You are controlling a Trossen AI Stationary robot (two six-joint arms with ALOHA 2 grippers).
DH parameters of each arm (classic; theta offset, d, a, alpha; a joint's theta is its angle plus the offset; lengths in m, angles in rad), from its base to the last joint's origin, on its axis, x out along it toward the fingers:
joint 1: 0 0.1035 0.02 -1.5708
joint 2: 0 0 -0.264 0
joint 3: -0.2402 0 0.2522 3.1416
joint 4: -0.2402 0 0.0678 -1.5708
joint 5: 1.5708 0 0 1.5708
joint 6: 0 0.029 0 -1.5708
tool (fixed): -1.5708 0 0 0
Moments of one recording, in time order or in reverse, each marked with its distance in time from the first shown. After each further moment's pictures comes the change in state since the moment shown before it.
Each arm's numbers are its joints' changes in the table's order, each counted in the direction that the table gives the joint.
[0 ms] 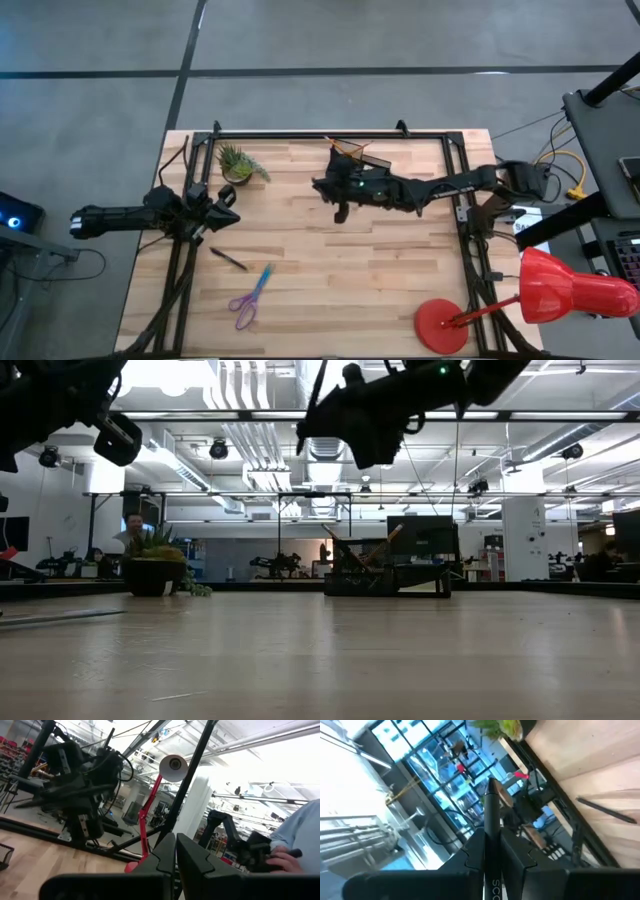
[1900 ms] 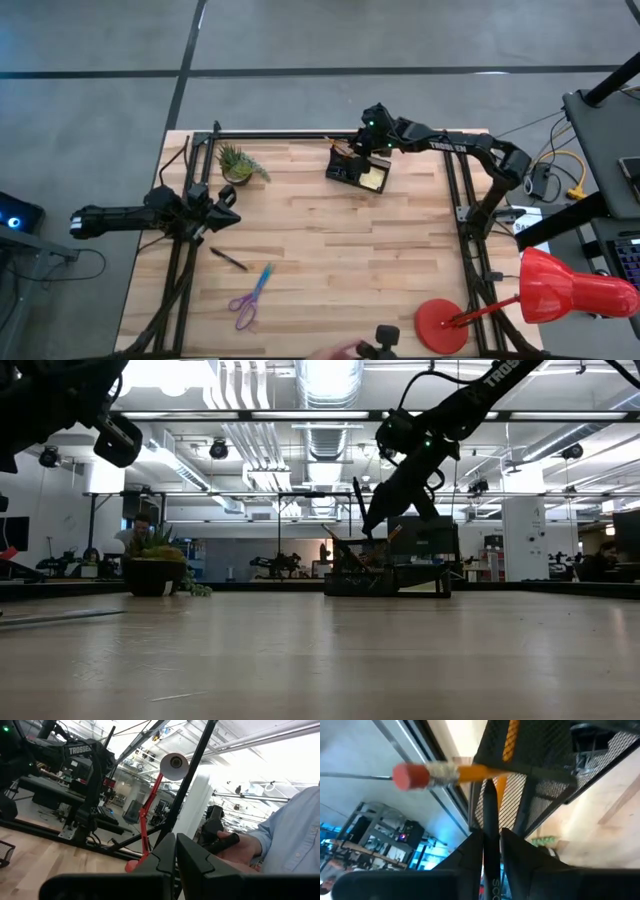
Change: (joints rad) left arm 0.000 0.000 0.000 -0.010 0.000 -0.001; right arm -0.546 0.102 -0.195 -0.717 0.305 0.458
